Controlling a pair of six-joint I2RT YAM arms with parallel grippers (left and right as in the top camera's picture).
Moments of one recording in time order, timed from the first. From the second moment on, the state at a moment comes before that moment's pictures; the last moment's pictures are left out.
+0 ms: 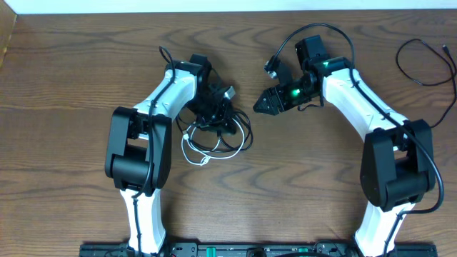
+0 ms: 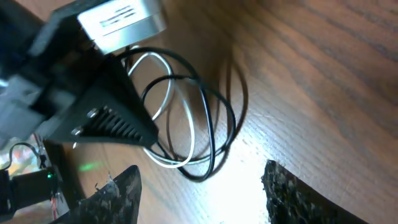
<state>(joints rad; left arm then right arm) -0.25 2.12 1.51 -1.10 0.71 -0.01 0.29 2.00 1.49 -0.77 -0.72 -0.12</state>
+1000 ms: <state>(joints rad) -0.19 2.05 1.47 -0.96 0.88 0.08 0.46 2.14 1.46 -0.56 -0.65 0.11</state>
